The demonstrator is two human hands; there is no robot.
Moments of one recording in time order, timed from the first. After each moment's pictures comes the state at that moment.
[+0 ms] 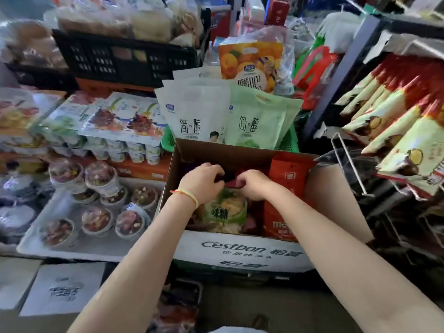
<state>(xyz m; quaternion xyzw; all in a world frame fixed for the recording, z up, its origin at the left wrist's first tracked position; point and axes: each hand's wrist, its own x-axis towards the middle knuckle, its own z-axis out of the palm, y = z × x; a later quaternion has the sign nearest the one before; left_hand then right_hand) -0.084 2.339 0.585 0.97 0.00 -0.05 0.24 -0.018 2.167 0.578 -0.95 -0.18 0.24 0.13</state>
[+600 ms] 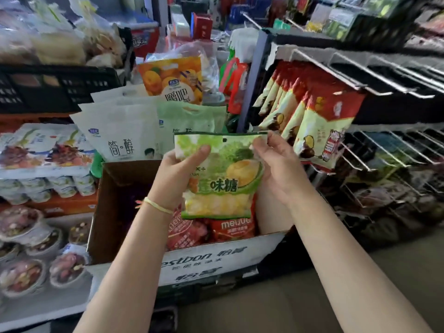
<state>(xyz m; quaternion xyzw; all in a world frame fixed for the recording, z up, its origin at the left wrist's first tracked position) -0.095 2.243 0.669 0.61 -0.02 0.01 0.79 -0.107 2.044 0.709 -0.61 -0.03 0.00 0.79</state>
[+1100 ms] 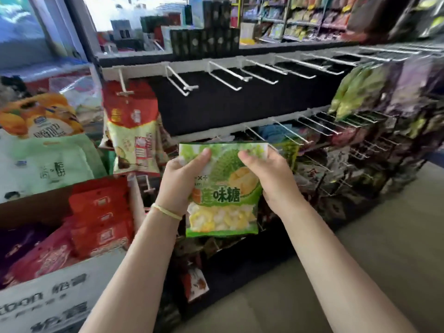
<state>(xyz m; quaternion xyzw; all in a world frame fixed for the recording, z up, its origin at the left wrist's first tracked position) -0.154 1.874 0.704 0.60 -0.08 -0.07 0.79 -0.205 1.699 0.716 -0.67 0.08 -0.12 0.73</state>
